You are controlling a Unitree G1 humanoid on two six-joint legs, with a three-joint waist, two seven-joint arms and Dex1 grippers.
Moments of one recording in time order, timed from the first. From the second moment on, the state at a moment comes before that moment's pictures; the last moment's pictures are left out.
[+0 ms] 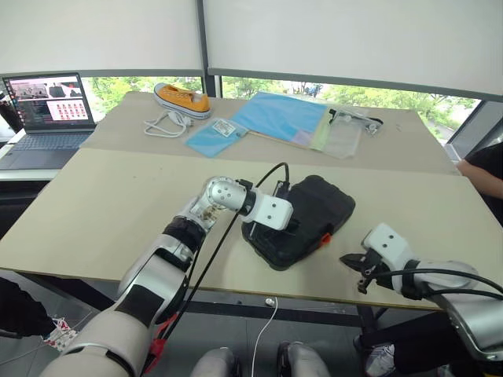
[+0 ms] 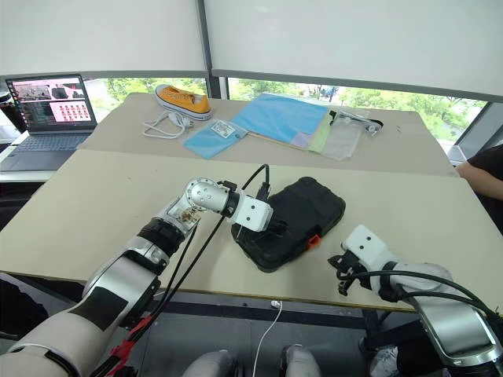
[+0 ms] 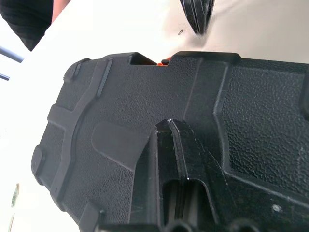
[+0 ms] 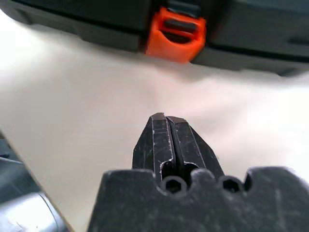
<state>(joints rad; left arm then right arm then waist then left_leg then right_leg) -1.06 0.23 -0.44 0.87 0.20 -0.61 -1.18 -0.01 -0.84 -0.08 -0.49 0.27 0.75 0.72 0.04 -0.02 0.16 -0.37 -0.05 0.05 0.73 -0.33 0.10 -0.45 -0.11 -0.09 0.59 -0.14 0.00</state>
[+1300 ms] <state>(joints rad) -1.08 0.25 -0.44 0.89 0.20 -0.63 -1.19 -0.09 -0.58 -0.08 -0.15 0.33 0.37 0.78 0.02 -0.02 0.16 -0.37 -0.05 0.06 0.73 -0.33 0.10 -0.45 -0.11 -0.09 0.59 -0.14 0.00</state>
